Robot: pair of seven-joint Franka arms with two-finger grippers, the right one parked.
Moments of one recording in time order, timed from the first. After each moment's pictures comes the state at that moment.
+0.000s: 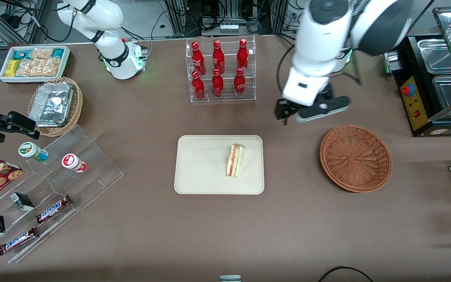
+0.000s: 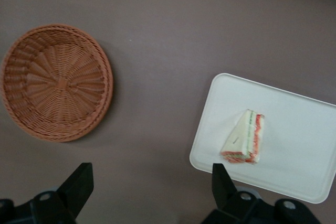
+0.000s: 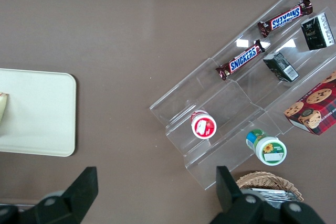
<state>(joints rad) -0.54 0.04 0.00 -1.67 0.12 1.77 -0.83</state>
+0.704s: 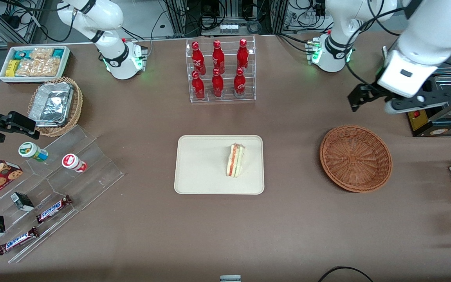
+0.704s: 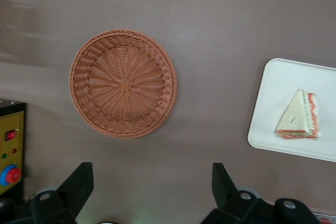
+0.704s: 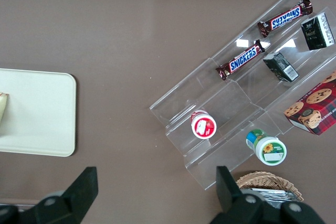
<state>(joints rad) -0.35 -0.07 0.10 -1.67 0.04 1.58 -0.42</state>
